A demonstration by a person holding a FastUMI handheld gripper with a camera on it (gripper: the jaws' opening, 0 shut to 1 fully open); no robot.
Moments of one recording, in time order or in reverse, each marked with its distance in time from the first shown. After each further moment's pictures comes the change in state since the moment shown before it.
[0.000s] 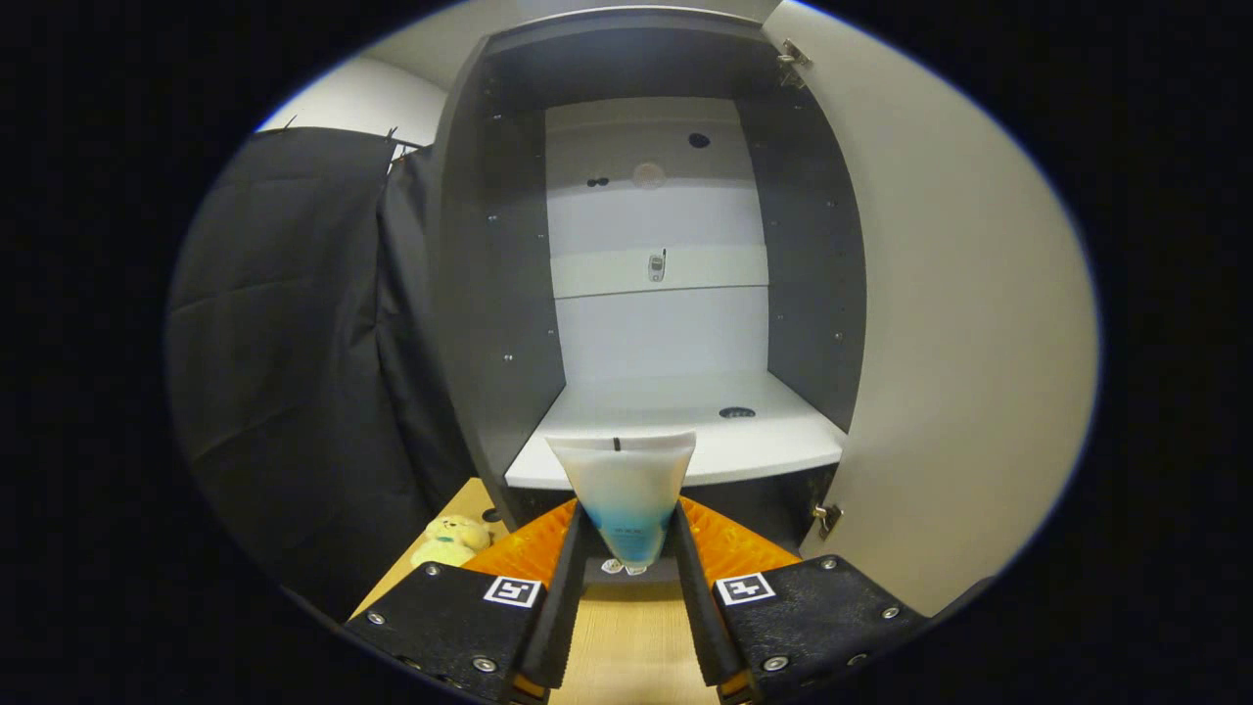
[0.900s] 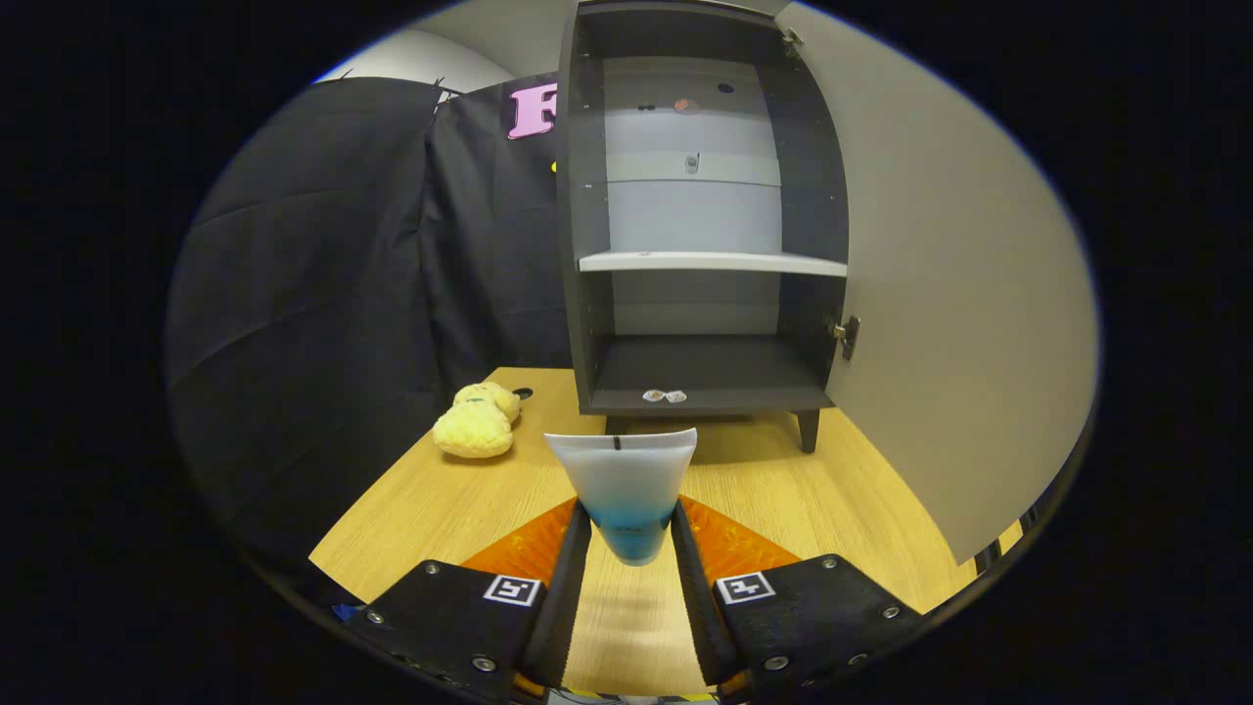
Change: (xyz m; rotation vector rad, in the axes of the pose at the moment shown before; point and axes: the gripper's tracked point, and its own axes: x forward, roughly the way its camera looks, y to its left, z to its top) arm -0.108 0.049 -0.202 -0.059 0.142 0.025
